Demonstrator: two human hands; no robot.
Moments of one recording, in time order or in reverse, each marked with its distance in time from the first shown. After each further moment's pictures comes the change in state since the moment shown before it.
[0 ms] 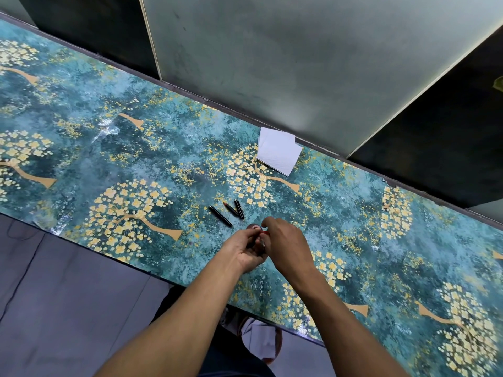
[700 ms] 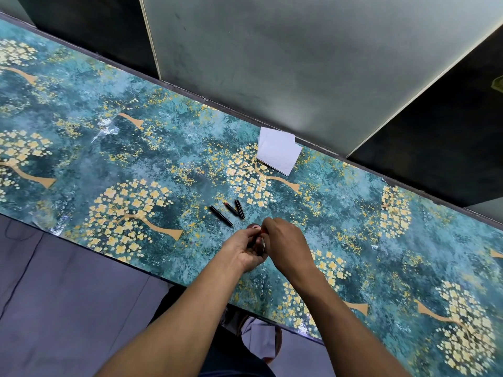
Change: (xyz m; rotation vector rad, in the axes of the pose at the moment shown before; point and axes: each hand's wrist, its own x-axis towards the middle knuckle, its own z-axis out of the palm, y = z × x) left_hand 0.009 0.001 -0.003 0.071 0.022 0.017; right_hand 0.002 -0.004 -0.003 -0.041 -0.029 -0.023
